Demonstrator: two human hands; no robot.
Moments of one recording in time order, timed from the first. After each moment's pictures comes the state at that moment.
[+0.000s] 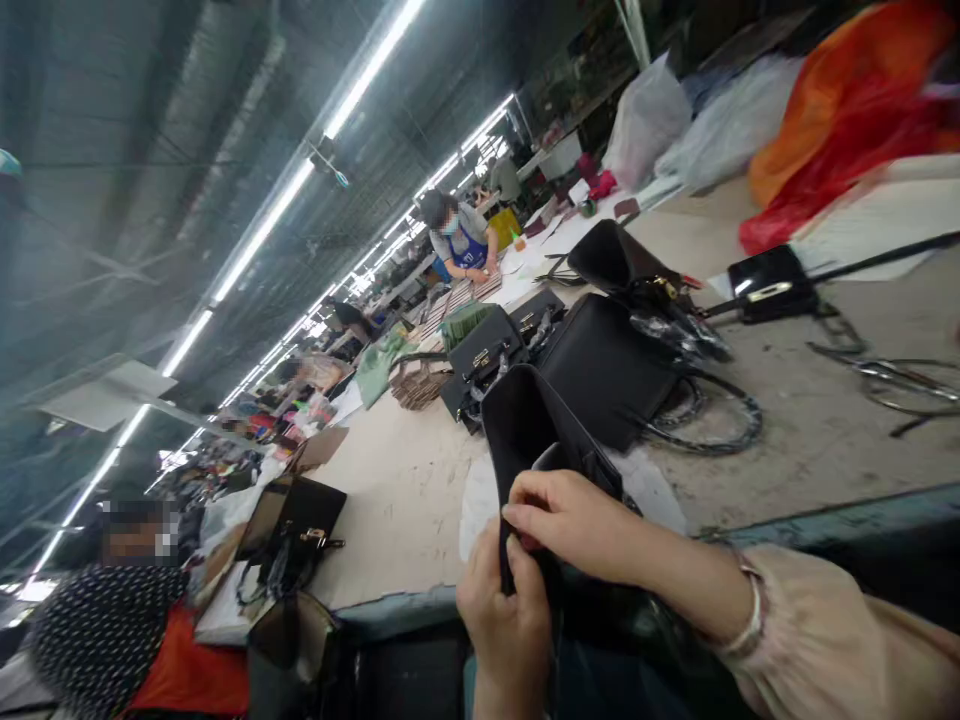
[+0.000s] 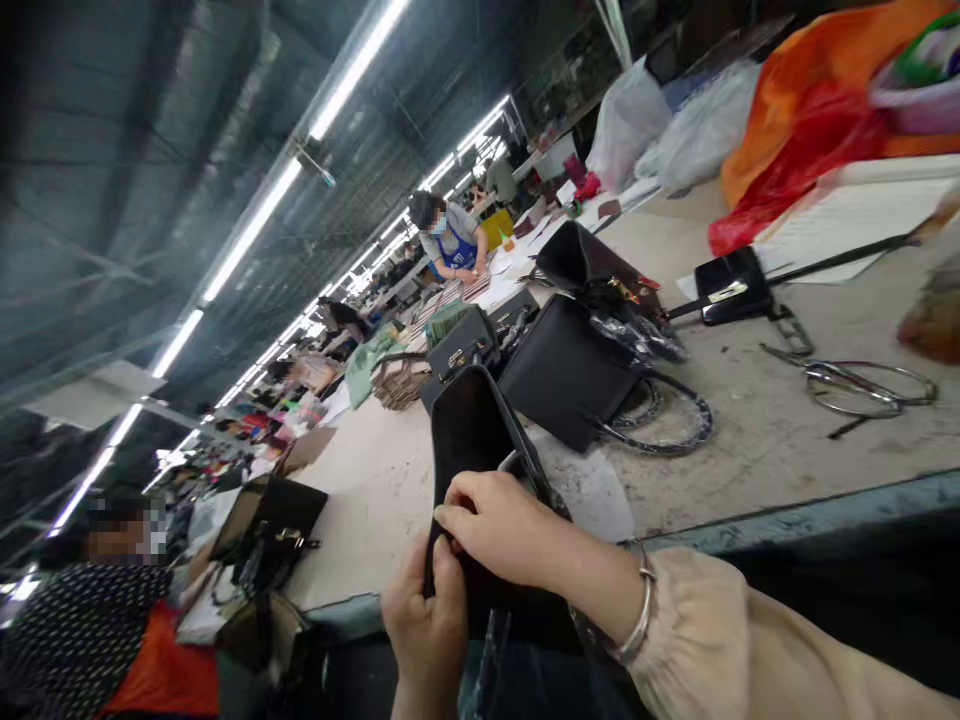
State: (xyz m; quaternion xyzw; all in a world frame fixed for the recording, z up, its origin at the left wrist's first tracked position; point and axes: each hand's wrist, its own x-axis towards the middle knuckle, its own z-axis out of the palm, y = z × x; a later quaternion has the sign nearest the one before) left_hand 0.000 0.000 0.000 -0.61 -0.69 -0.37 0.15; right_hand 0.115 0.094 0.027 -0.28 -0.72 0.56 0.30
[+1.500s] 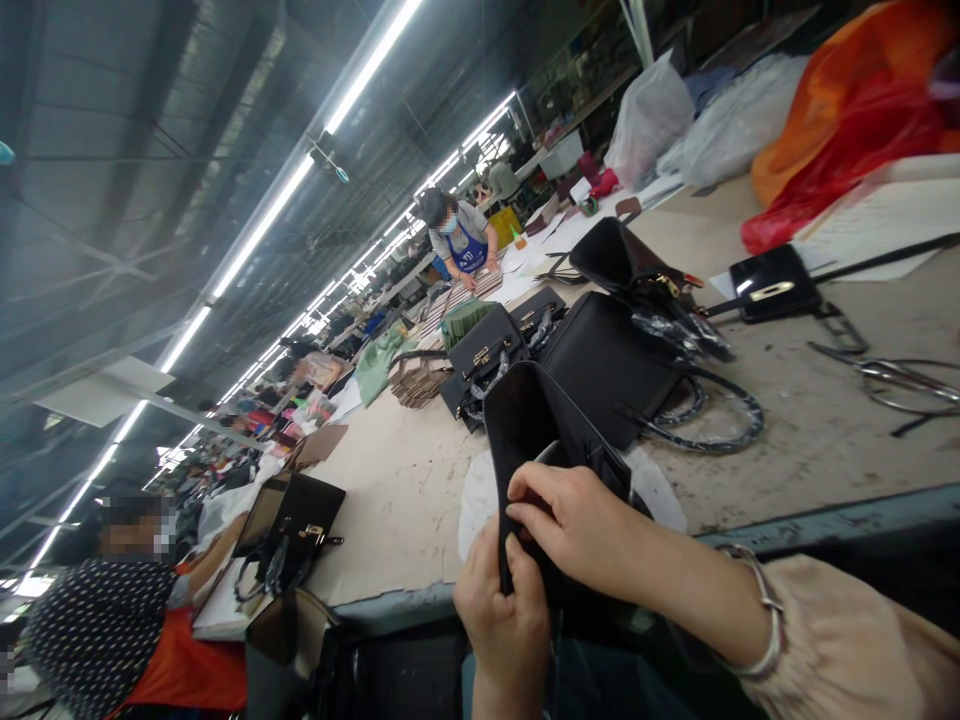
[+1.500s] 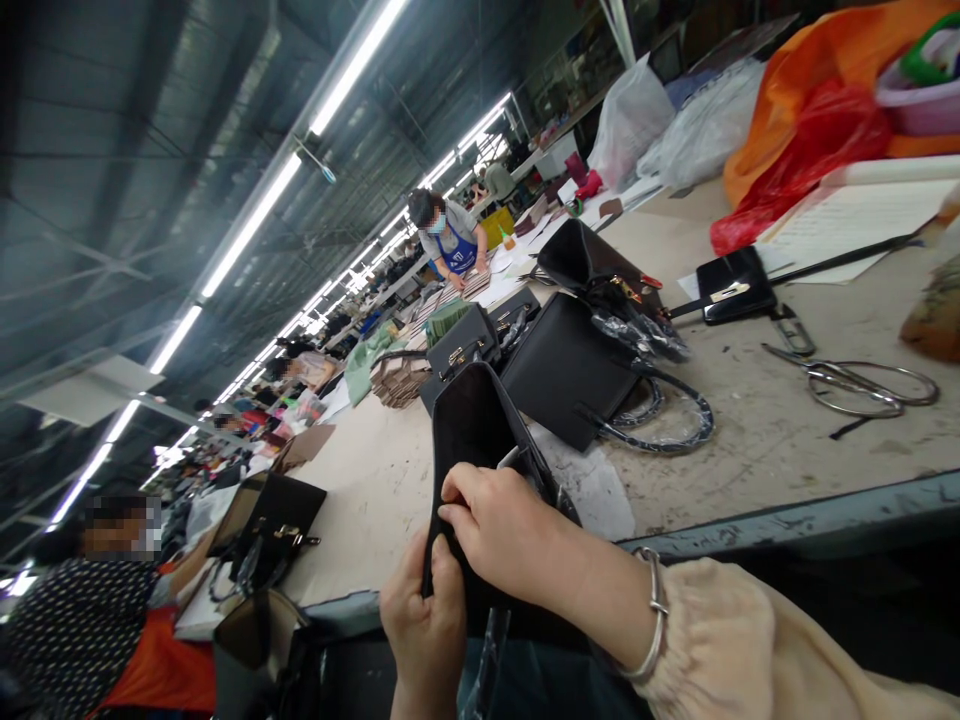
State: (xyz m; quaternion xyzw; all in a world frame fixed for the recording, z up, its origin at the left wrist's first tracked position) left_hand -0.001 -0.001 0.003 -0.61 -0.67 -0.39 0.13; right_hand 0.117 0.090 0.028 -0.26 -0.78 0.42 0.38
